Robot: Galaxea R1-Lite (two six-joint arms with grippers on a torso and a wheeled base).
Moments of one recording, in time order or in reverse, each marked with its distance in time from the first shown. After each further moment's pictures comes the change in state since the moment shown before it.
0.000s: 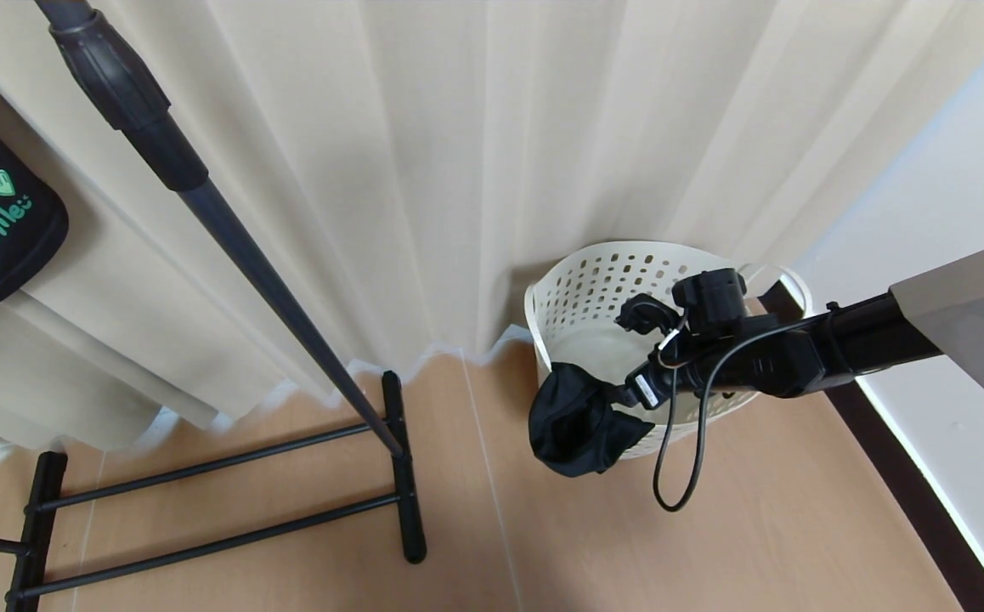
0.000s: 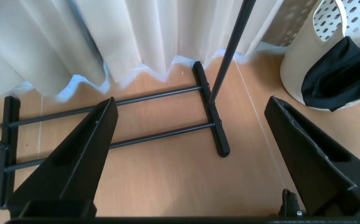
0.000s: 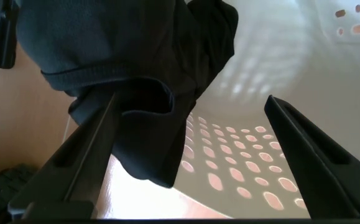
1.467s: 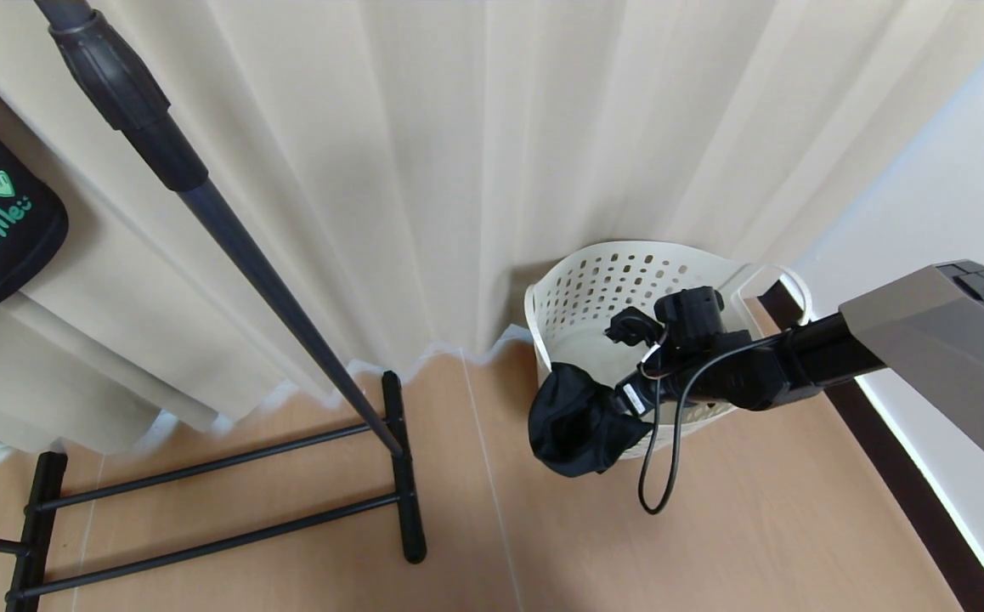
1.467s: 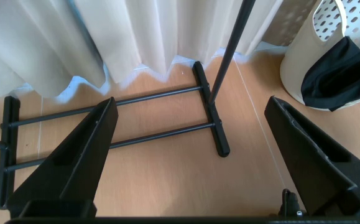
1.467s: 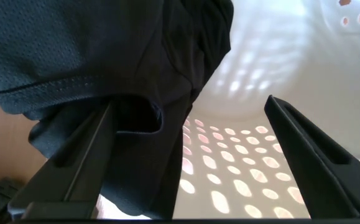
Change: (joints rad) left arm 0.000 0.000 0.000 0.000 0.000 0.000; right arm 0.009 0.091 -0.028 -0.062 -0.064 0.016
